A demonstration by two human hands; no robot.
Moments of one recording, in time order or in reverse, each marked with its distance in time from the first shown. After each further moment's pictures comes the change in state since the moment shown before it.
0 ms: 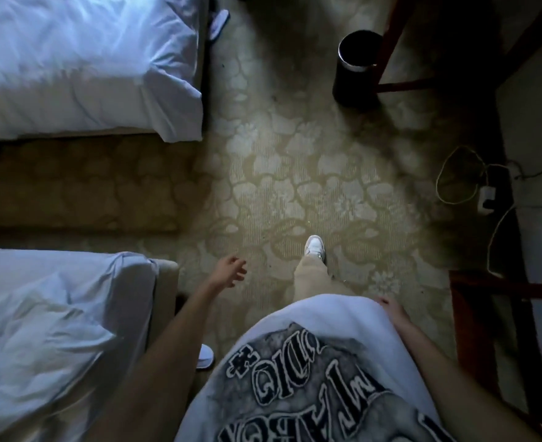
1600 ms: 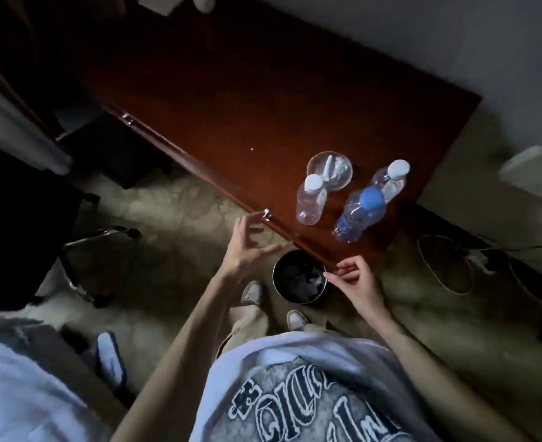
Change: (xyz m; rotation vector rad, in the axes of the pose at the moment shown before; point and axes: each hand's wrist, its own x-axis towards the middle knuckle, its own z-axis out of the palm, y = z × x) left_hand 0.477 1.128 -0.095 0.520 -0.498 0.976; right_hand 0.318 -0.889 -0.340 0.834 0.753 -0.274
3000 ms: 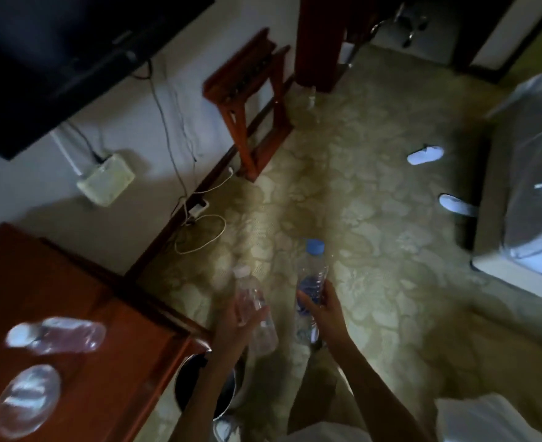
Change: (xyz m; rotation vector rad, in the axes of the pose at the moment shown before) left_hand -0.123 0.037 0.225 0.530 -1.389 0.371; right_hand -0.246 0.074 0.034 1.031 1.506 0.313
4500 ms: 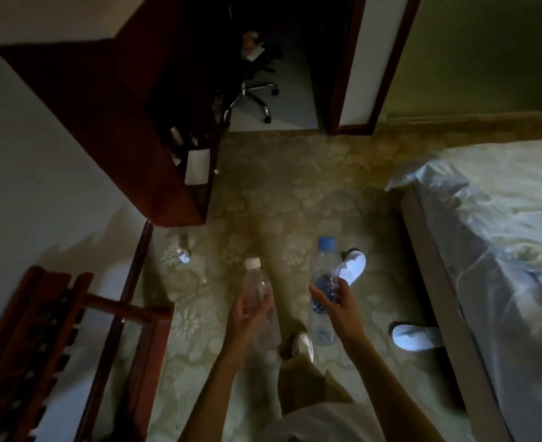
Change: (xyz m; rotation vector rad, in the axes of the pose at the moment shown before) left_hand 0.827 0.638 0.562 0.038 -0.337 0.075; right_hand 0.898 -0.433 -0.459 0.159 0.493 -0.093
